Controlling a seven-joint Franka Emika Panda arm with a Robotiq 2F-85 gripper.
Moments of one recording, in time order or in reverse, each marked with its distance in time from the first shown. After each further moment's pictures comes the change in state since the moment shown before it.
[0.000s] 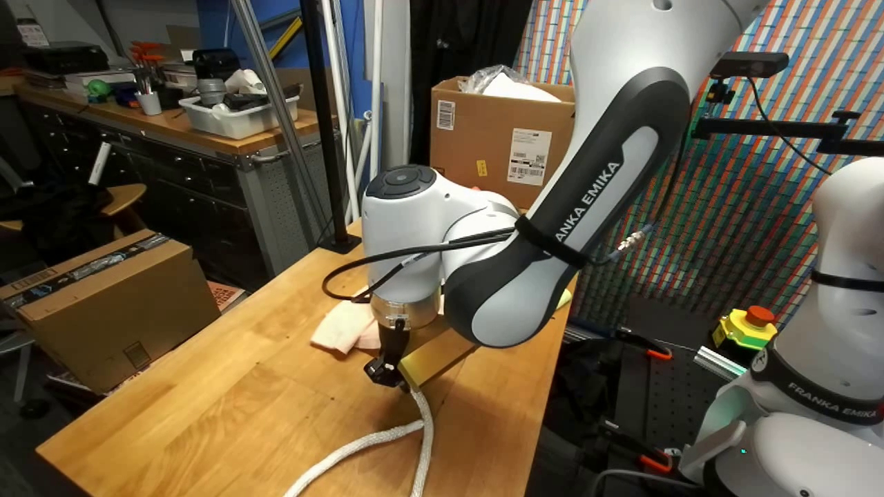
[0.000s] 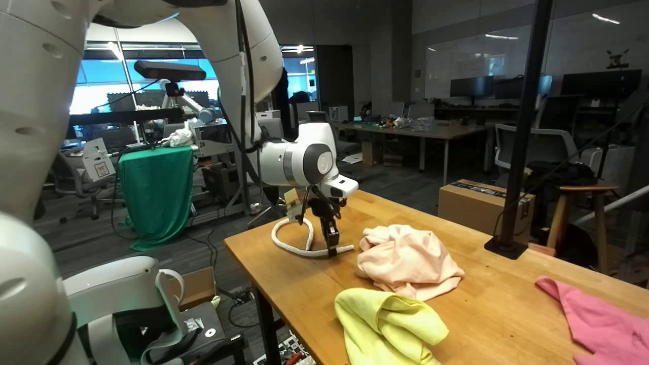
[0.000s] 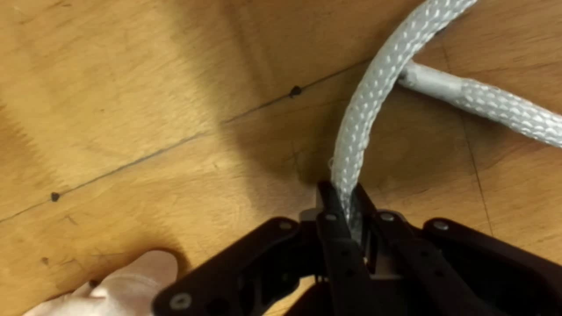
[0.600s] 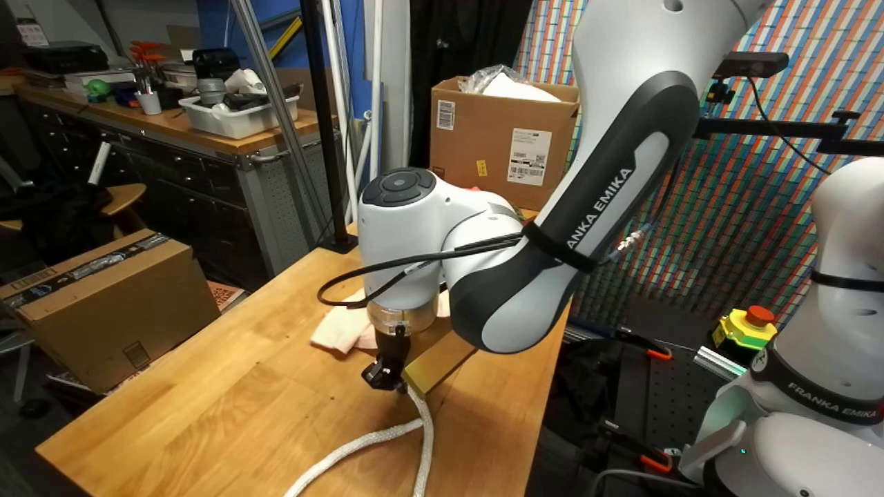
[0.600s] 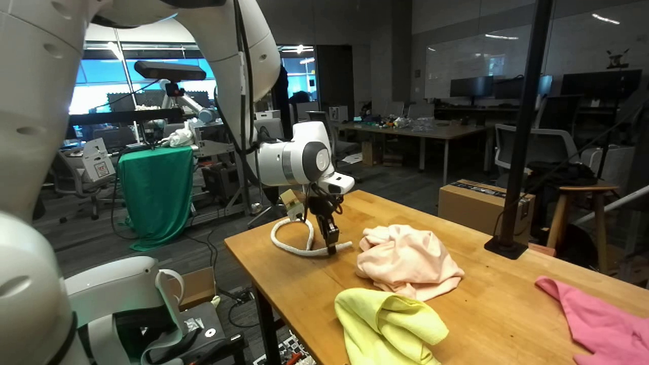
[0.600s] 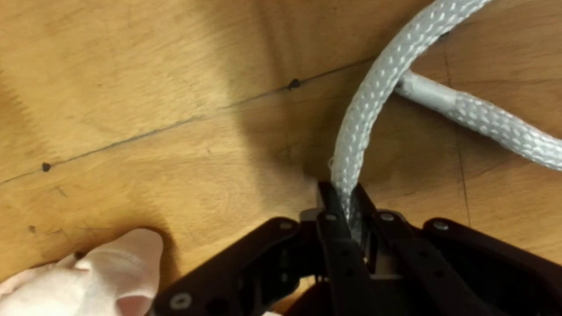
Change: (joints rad) arm 0.018 -0.001 -0.001 0.006 -0.078 0.000 -0.007
